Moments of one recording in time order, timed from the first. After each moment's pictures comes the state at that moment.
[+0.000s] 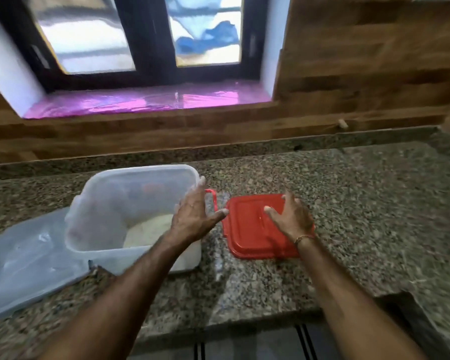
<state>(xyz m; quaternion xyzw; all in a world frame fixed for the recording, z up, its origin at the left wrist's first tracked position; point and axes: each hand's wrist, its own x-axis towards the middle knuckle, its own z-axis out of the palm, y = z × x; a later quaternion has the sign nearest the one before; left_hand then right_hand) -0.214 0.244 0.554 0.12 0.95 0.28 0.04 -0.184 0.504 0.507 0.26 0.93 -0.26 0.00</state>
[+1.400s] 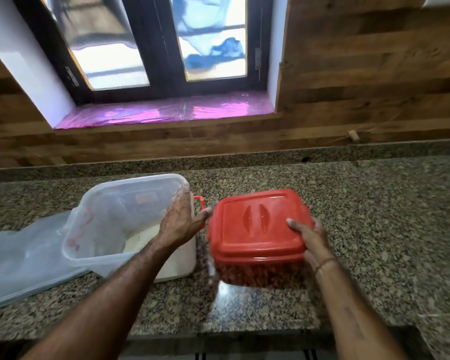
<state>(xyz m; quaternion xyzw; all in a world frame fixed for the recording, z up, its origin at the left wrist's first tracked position) -0.205 0.273 0.552 0.03 0.97 0.25 0.02 -0.160 0.599 0.472 0.33 0.57 -0.75 -0.02</state>
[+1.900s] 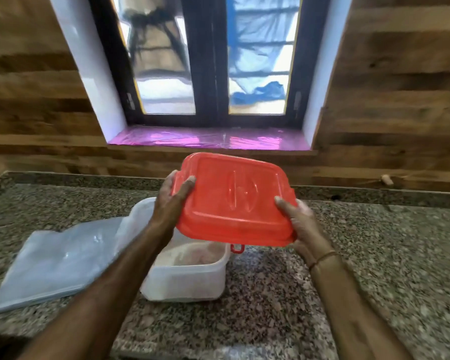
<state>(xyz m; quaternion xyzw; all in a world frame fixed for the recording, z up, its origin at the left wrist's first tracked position) -0.203 0.183 0.659 -0.09 0.74 0.66 -0.09 -0.213 0.471 0.609 0.13 0.57 -0.81 0.01</state>
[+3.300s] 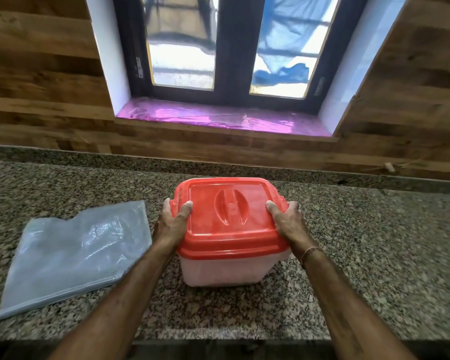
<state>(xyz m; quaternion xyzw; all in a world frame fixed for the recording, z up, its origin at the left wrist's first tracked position) -0.196 0.018 0.572 -0.18 0.78 0.59 0.04 -0.205 0.295 0.571 0.23 0.87 -0.43 0.00</state>
